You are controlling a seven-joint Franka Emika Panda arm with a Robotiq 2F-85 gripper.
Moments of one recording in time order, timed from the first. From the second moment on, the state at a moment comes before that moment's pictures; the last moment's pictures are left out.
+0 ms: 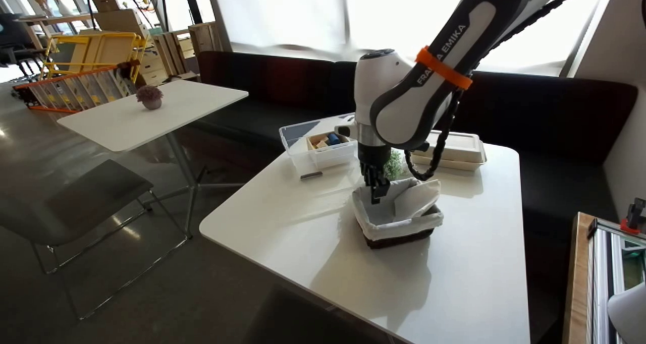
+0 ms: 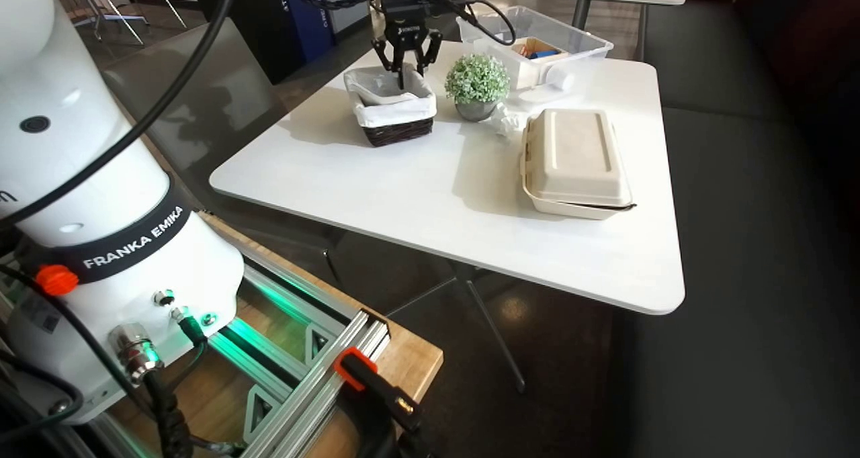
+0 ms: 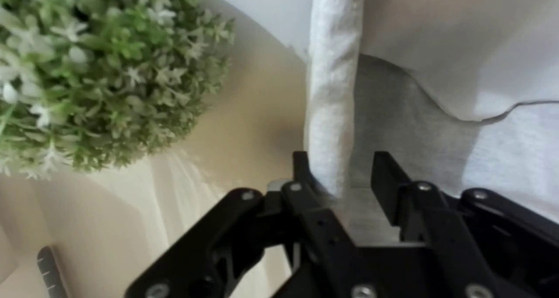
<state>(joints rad) -0.08 0.33 0.11 -2.30 -0.09 2.63 -0.83</state>
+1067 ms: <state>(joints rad) -0.07 0.33 0.16 -2.27 0.14 2.64 -0.63</state>
